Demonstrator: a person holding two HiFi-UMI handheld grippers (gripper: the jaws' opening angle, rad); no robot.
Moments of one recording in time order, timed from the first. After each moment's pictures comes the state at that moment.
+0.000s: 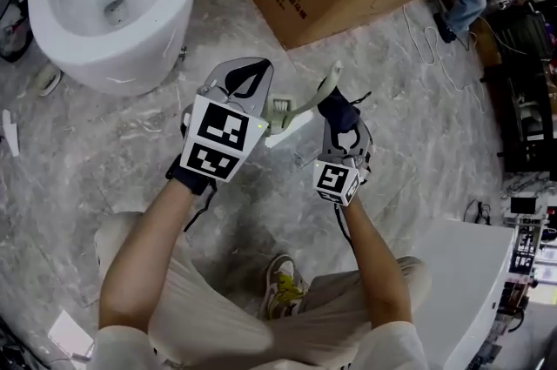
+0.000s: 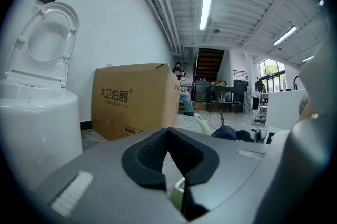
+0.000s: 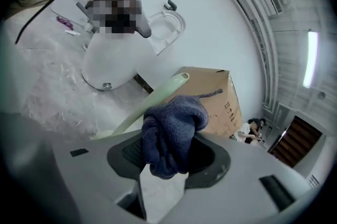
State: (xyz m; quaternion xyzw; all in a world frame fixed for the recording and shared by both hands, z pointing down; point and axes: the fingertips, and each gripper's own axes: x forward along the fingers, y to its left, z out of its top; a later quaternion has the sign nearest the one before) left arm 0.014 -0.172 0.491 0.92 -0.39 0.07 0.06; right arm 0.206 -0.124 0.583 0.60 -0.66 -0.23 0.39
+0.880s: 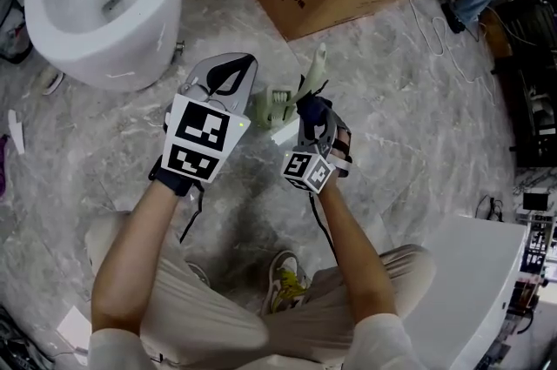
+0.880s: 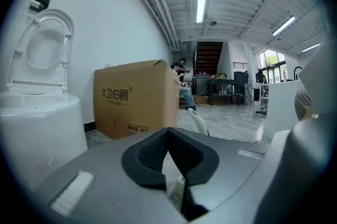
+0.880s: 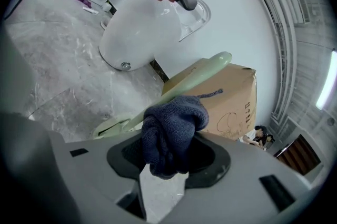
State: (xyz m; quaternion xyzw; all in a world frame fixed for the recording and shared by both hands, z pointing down) left arm 0.012 -0.158 0.498 0.91 -0.40 0.11 0.05; right arm 0.182 -0.125 0.665 0.55 -0.64 -0.24 0.48
